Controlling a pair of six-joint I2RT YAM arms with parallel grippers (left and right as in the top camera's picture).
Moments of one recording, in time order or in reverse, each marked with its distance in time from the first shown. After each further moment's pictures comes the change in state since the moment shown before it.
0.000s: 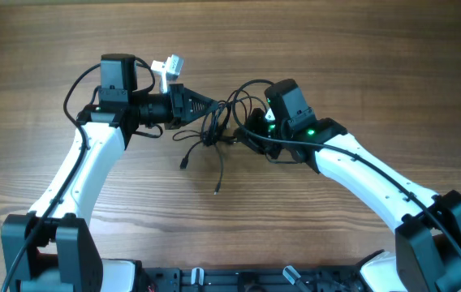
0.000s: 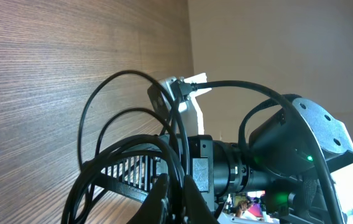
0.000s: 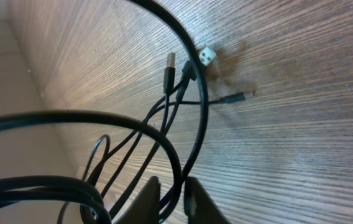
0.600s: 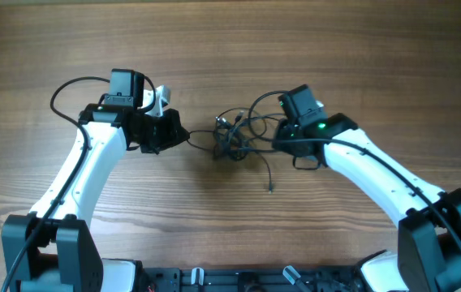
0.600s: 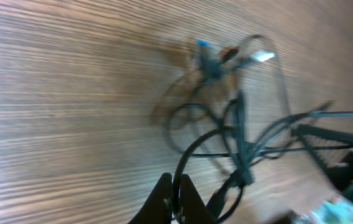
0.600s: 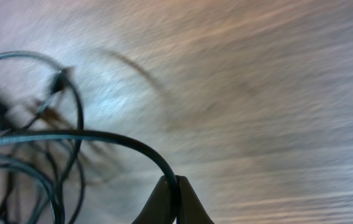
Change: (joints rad) left arm -0.011 -0.002 0.009 -0.419 -0.648 0.177; right arm -0.092 0.005 -0.001 -0.298 0.429 -0.370
